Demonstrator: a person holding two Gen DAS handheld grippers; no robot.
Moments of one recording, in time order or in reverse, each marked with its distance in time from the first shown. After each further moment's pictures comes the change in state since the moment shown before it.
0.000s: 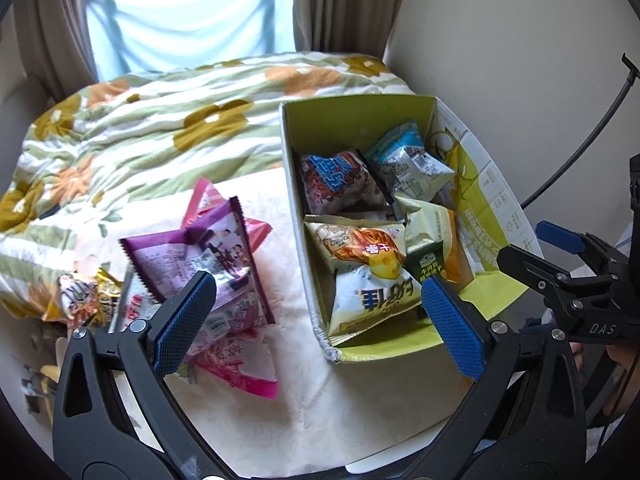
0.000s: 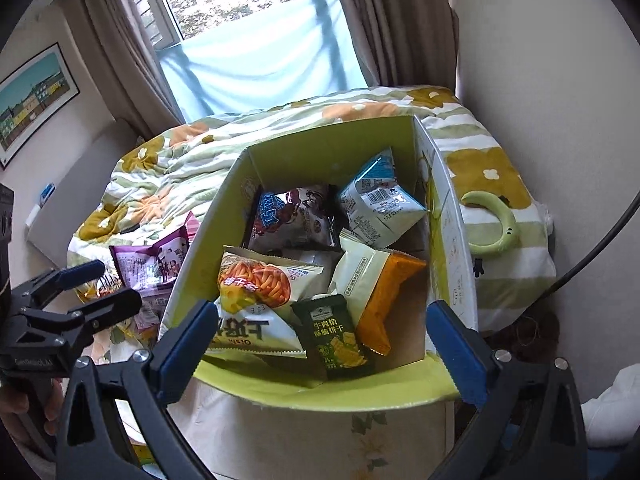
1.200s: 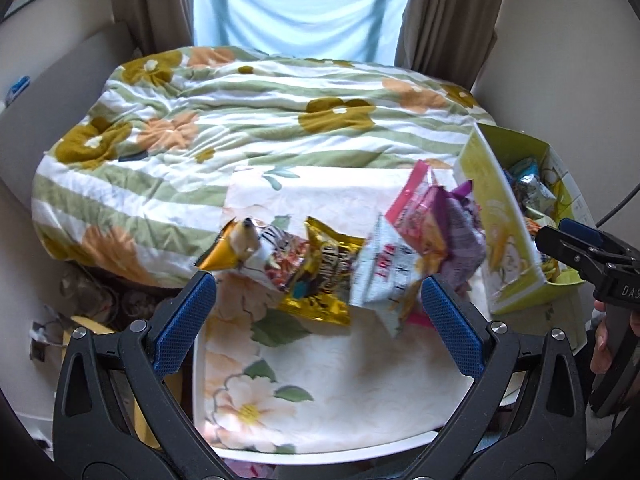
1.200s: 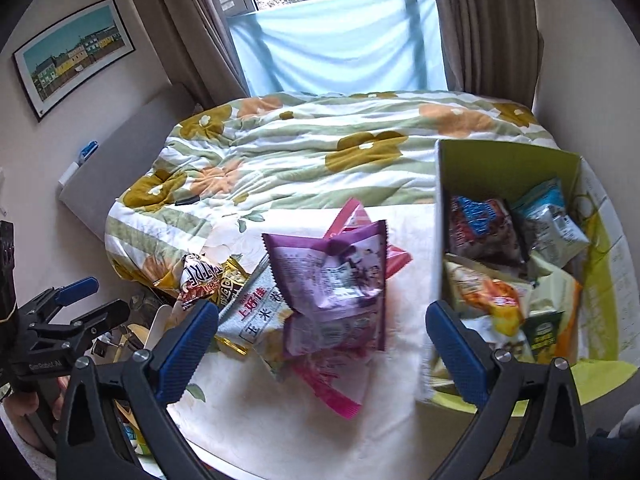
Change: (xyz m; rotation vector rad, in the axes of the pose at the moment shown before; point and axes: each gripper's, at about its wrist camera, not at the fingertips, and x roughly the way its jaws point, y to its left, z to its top) left arm -0.064 0.262 -0.074 -0.211 -0.015 0.121; right arm 0.057 0.216 0.003 -0.107 0.044 0.114
